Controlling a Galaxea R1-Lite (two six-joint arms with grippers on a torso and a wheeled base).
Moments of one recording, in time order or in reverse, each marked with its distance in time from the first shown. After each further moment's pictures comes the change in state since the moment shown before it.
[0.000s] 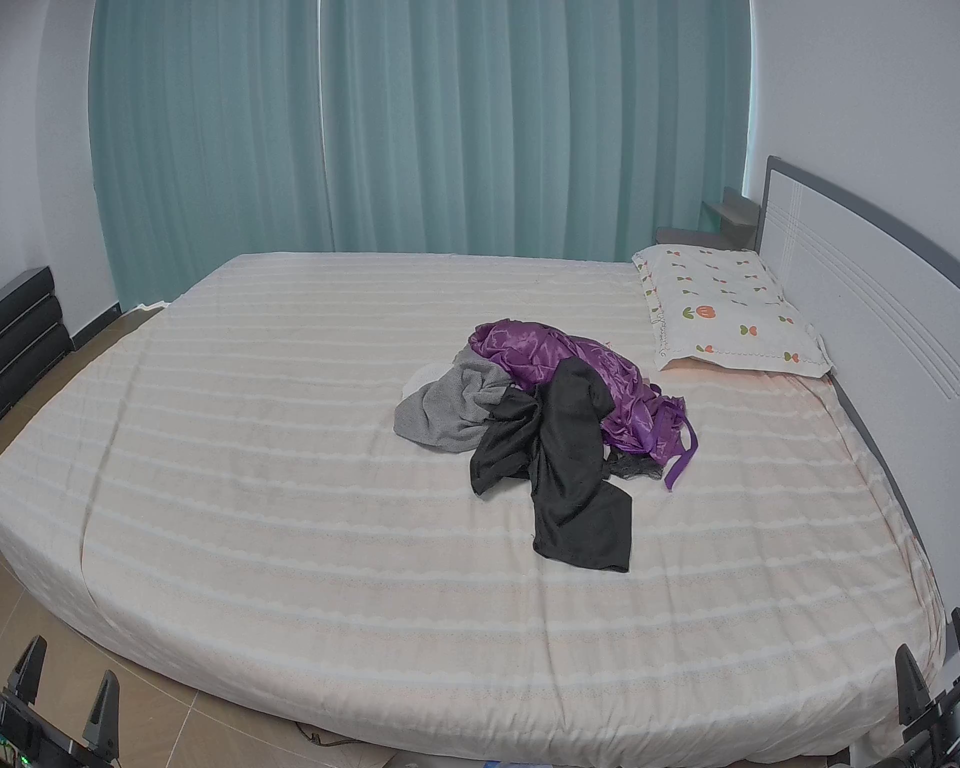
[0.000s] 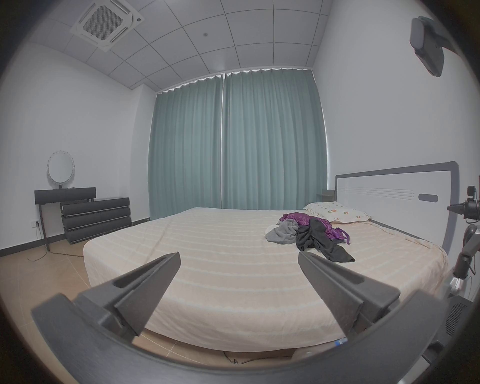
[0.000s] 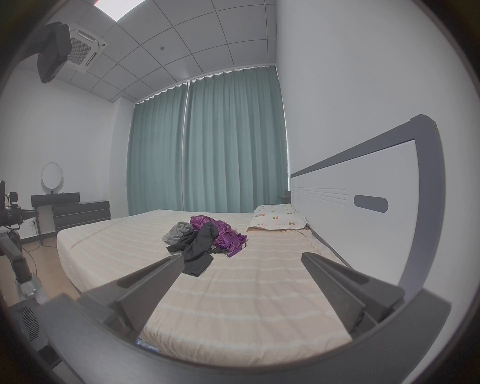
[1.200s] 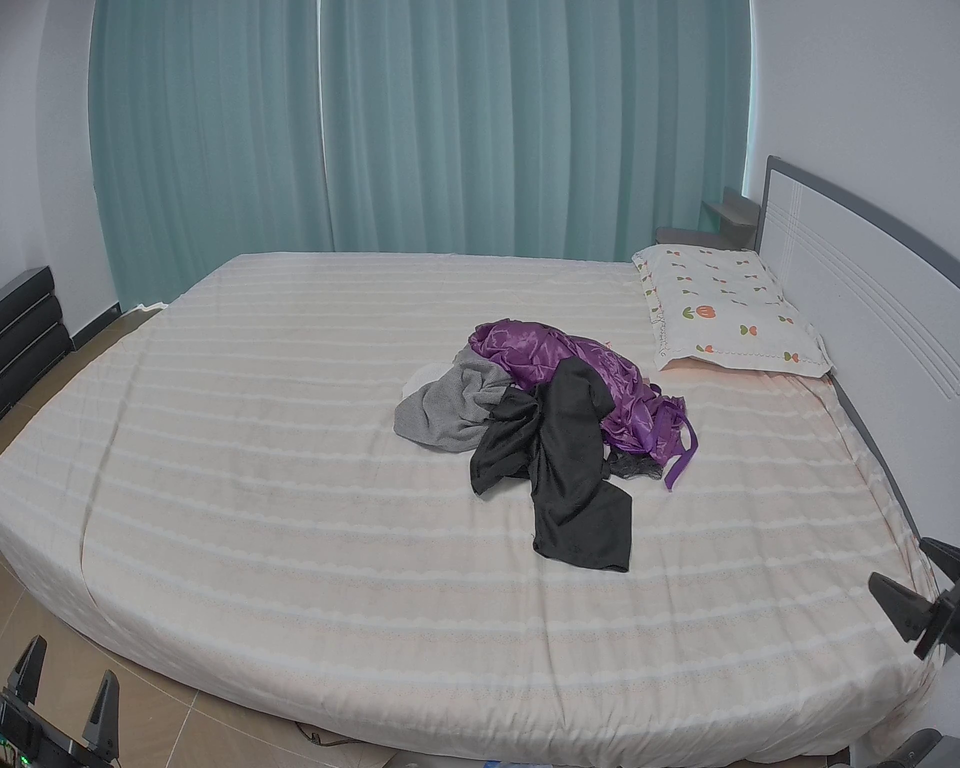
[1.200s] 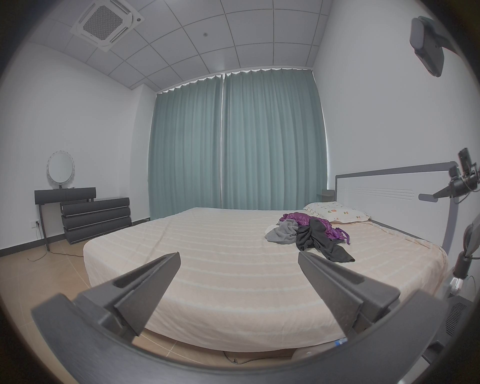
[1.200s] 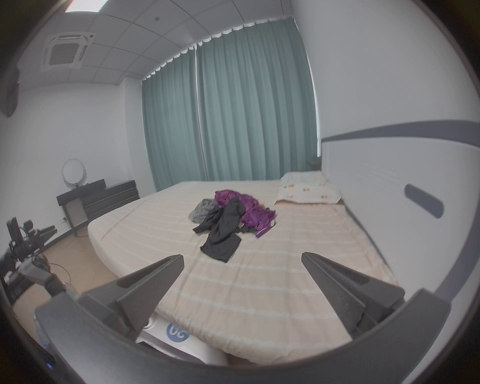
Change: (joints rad) left arm 0.000 0.000 0.000 0.000 0.000 0.000; right arm 0.085 0.644 -0.222 -0.150 0.111 0.033
